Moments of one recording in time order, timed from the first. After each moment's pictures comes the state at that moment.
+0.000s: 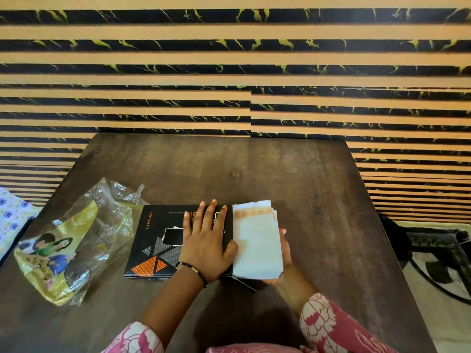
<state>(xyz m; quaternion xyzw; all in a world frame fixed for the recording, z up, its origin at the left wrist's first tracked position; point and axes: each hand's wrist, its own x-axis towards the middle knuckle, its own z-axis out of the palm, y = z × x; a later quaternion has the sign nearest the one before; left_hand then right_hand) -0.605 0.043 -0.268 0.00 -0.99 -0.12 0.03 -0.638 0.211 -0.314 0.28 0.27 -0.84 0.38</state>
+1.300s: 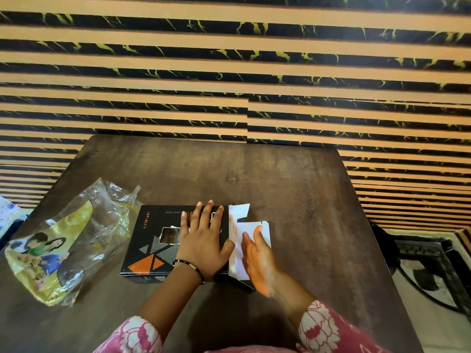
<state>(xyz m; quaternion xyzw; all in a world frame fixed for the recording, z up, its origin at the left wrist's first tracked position) -0.610 0.043 -0.266 0.01 -0.99 -0.13 0.03 -0.621 0.187 -0.282 0.17 0.53 -0.73 0.41</state>
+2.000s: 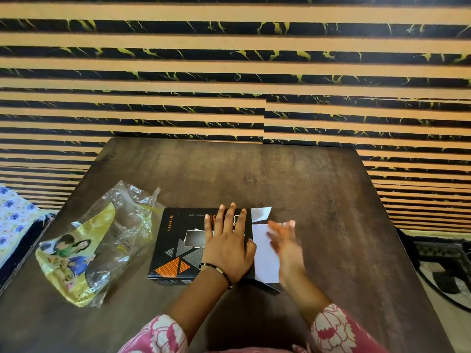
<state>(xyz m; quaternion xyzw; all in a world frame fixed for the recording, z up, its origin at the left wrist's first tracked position) -0.608 0.044 -0.261 0.00 -0.99 -0.13 0.01 -0.630 0.173 -0.277 0.24 0.61 -0.74 0.17</state>
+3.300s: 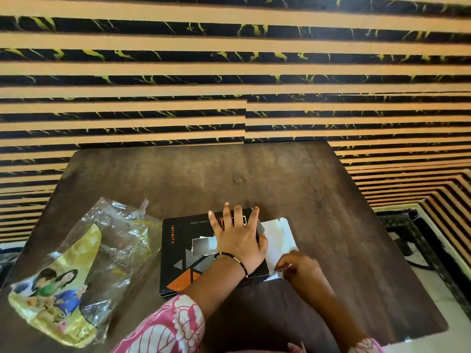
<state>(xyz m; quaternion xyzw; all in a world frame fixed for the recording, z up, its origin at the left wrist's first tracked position) -0.626 0.038 -0.256 -0.07 -0.99 -0.11 -0.02 -0.578 0.195 -0.274 0.01 0.94 -0.29 0.17</state>
